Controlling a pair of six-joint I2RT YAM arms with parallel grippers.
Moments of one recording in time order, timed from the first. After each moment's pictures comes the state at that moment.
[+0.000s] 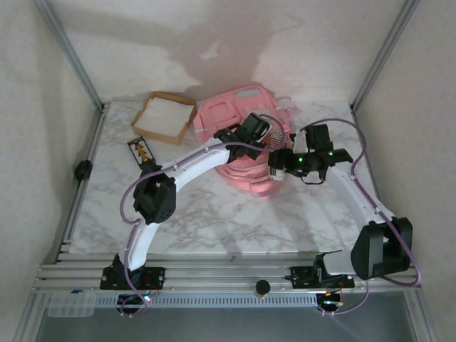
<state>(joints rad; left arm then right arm) -0.78 2.18 1.99 -0.62 -0.24 -0.04 0.23 1.38 1.10 -0.68 -0.50 0.40</state>
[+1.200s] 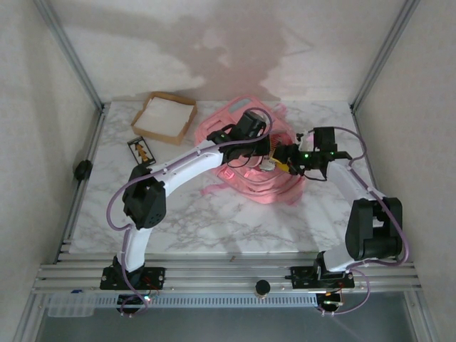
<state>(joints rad) -0.79 2.07 1.87 -0.50 0.04 -0.70 0.10 1.50 1.01 -0.39 -0.80 0.65</state>
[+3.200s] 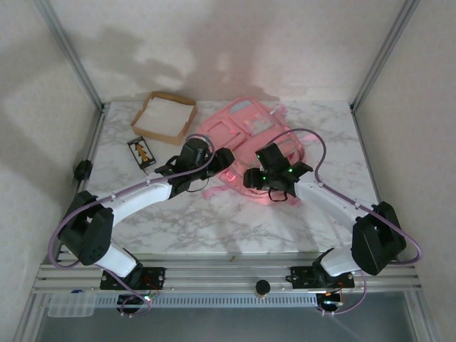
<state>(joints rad) -0.62 1.52 0.99 0.01 0.10 -1.04 0.66 1.43 1.02 -0.57 -0.02 0.61</state>
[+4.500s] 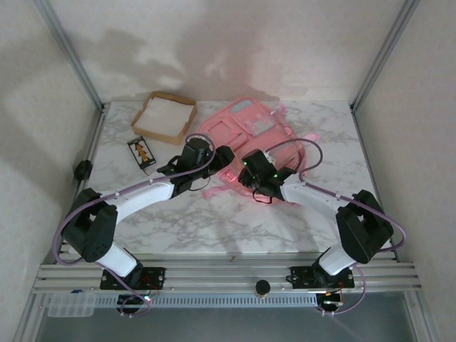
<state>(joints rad) -0.62 1.55 0.99 0.05 0.06 -1.06 0.74 1.54 0.98 -0.37 0.16 1.07</state>
